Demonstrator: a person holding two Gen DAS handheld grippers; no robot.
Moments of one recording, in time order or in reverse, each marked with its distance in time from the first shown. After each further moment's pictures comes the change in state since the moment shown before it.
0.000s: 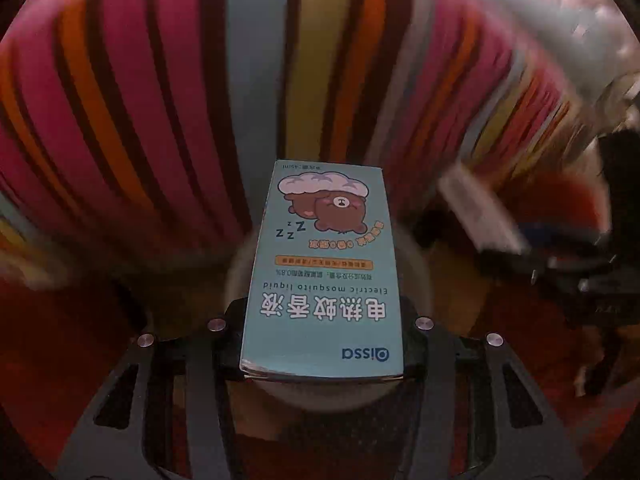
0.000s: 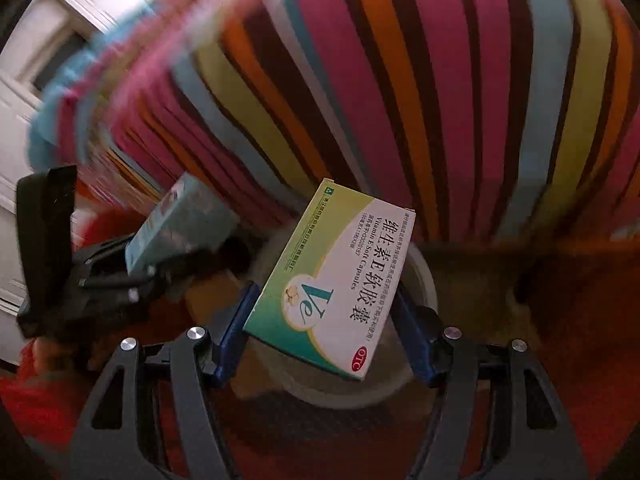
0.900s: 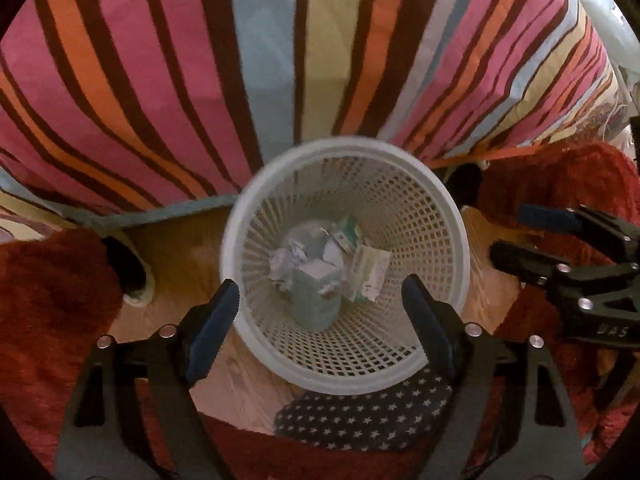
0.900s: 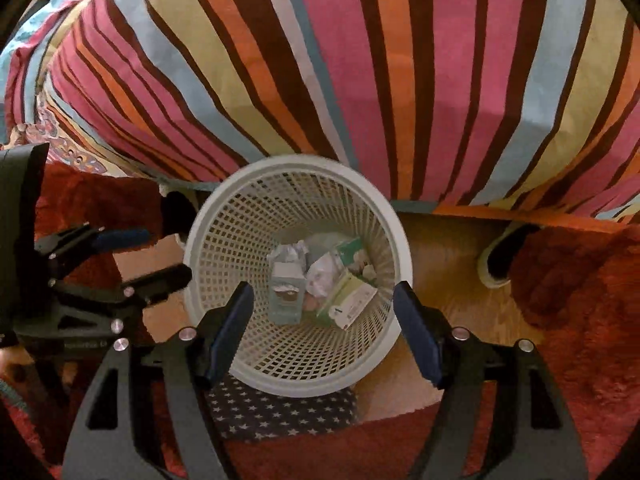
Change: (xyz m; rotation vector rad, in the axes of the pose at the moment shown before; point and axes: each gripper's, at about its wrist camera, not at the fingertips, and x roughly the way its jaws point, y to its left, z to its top) left arm 0.031 0.007 -0.008 -0.036 0.101 0.075; right arm 0.031 -0.010 -0.016 -0.044 0.076 -0.143
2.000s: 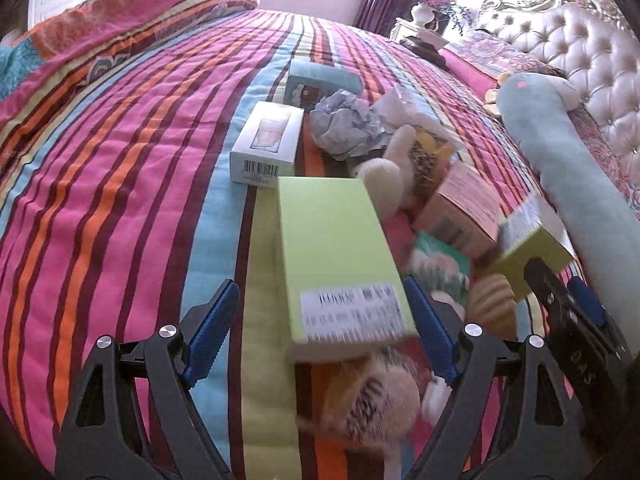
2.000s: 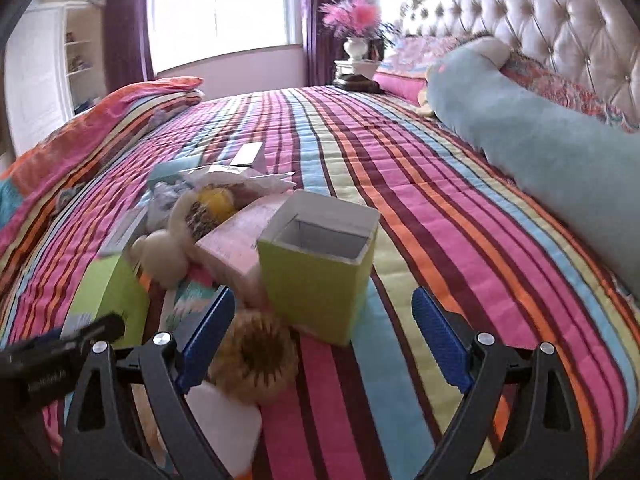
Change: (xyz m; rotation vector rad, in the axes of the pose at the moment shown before) left arm -0.125 0.024 0.413 -0.261 -0.486 0.048; right arm -0.133 -0.074 0.360 0.179 -0.687 -0.348
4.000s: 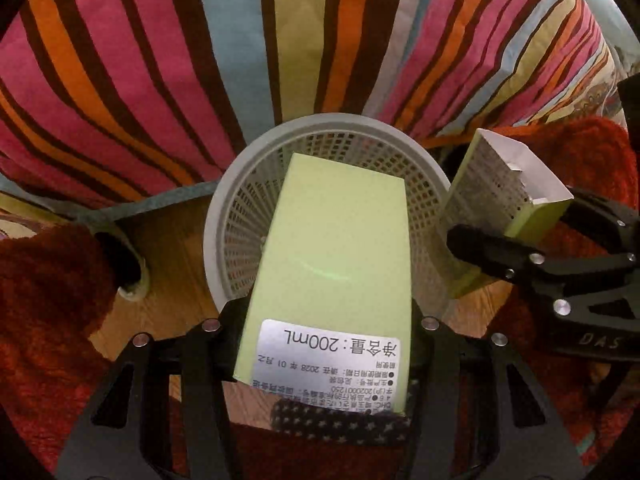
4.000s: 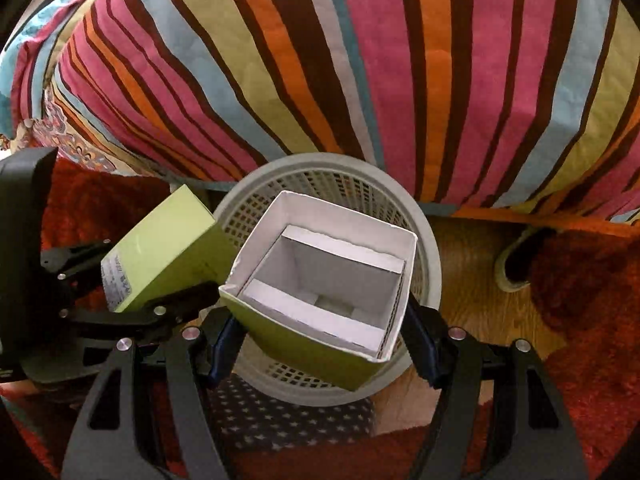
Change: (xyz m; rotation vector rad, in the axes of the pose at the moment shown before) left arm -0.070 0.063 -0.435 0.292 0.539 -0.063; right arm -0.129 0.028 -0.376 -0.174 0.706 0.369
